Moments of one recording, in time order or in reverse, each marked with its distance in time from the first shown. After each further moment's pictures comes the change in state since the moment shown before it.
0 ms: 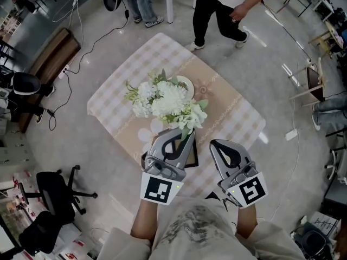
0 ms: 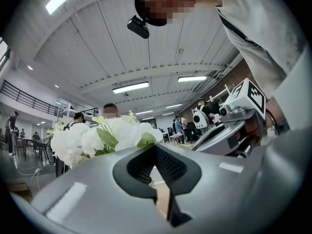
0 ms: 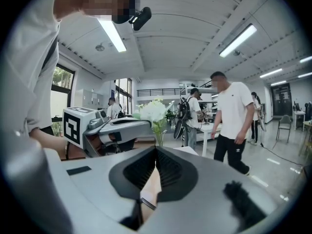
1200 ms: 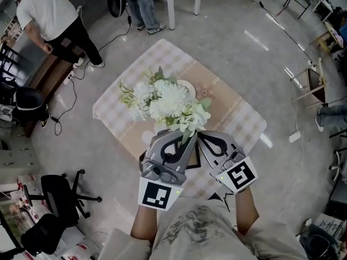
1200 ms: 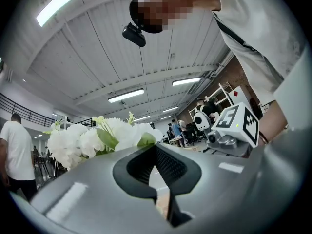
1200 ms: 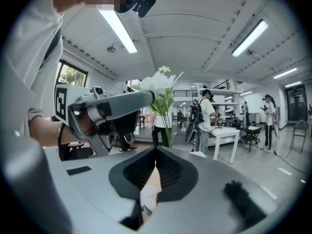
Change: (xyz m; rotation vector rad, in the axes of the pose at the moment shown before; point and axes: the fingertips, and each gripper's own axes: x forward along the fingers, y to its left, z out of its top) left arm -0.008 -0.001 0.049 0.088 -0.064 -0.010; right arm 0.039 0.015 -0.001 -0.075 -0.008 0.130
